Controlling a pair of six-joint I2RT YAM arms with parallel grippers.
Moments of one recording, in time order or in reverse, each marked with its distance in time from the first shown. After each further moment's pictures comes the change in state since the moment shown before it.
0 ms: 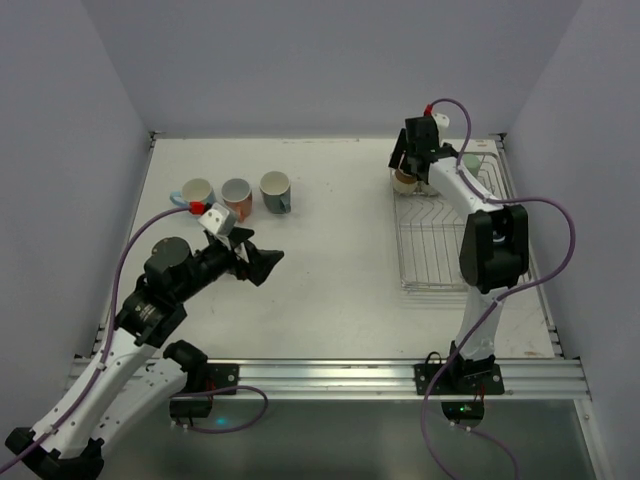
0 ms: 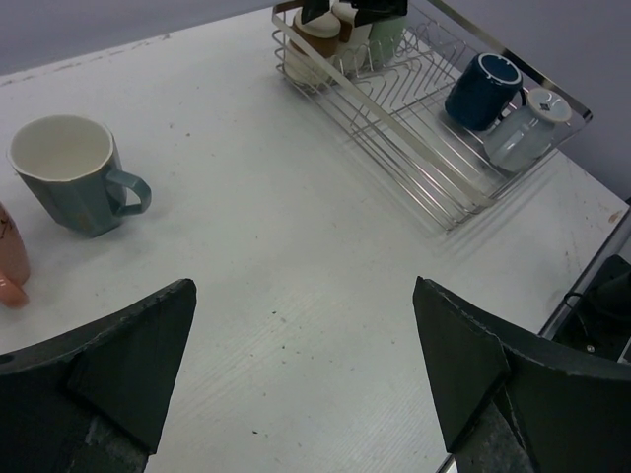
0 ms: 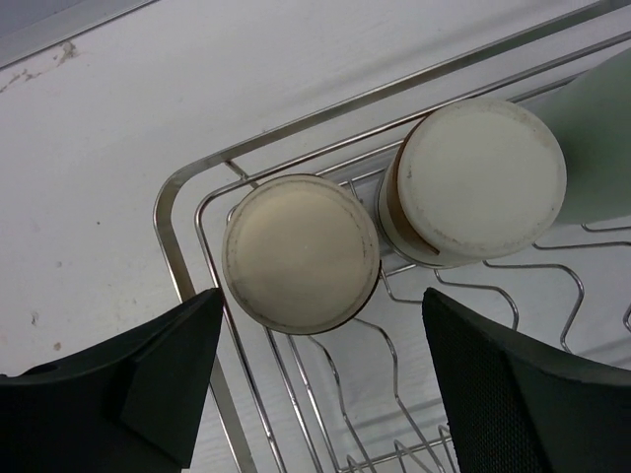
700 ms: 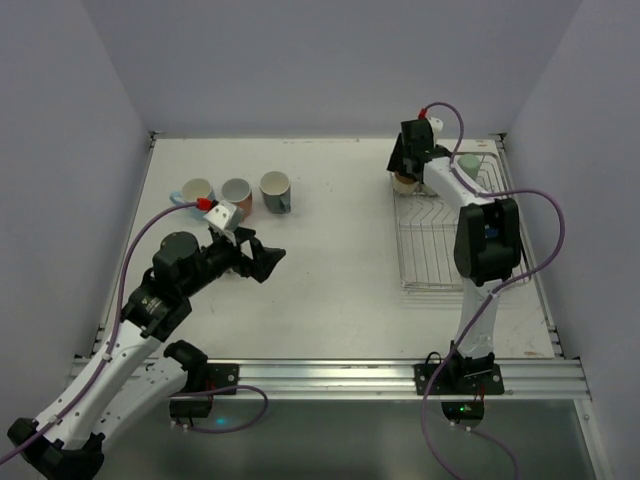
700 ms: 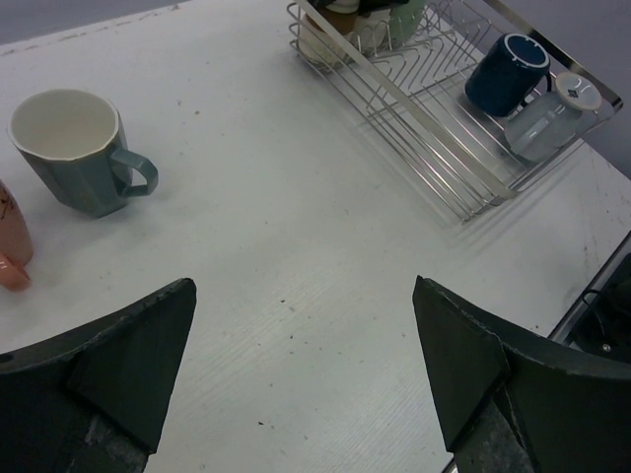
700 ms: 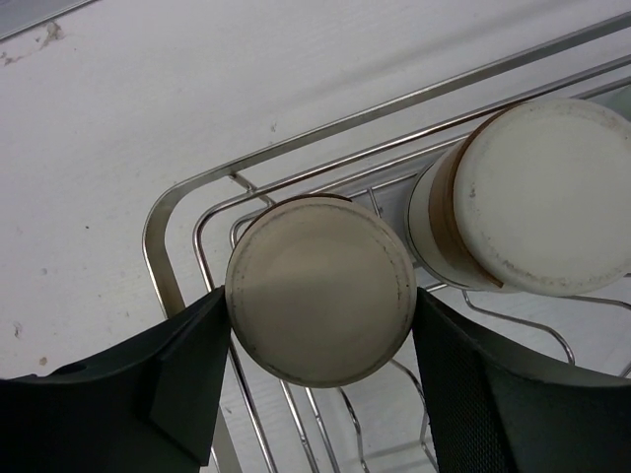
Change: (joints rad) left arm 0.000 0.048 0.000 -0.002 -0.024 0.002; right arm -0.005 0.106 0.074 0.002 -0.027 -0.003
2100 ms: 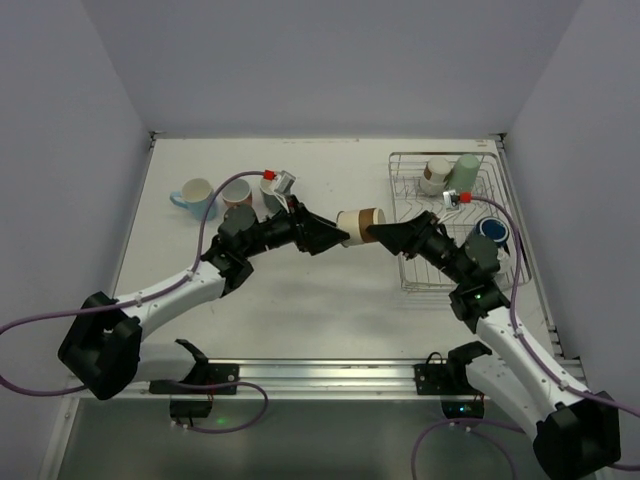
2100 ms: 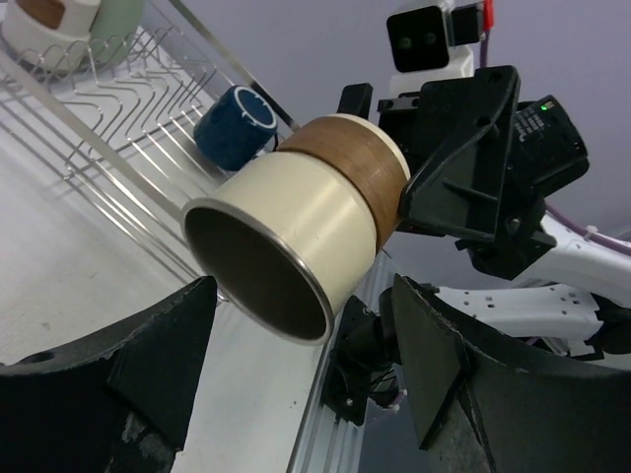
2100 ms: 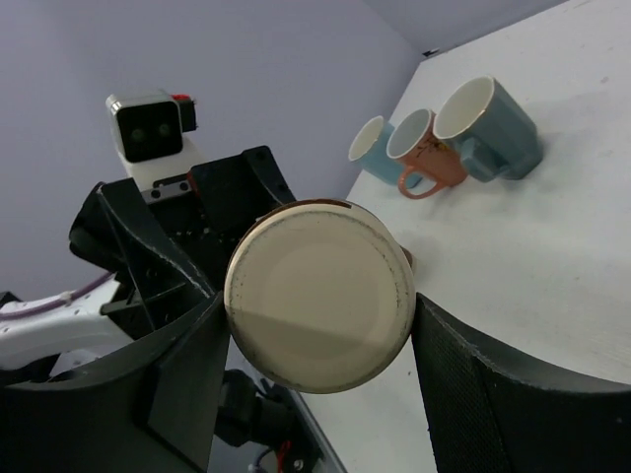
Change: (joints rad) left arm -0.108 0.624 0.005 0.871 0.337 -0.589; right arm 0.120 -1.278 -1.248 0.866 -0.819 0.518
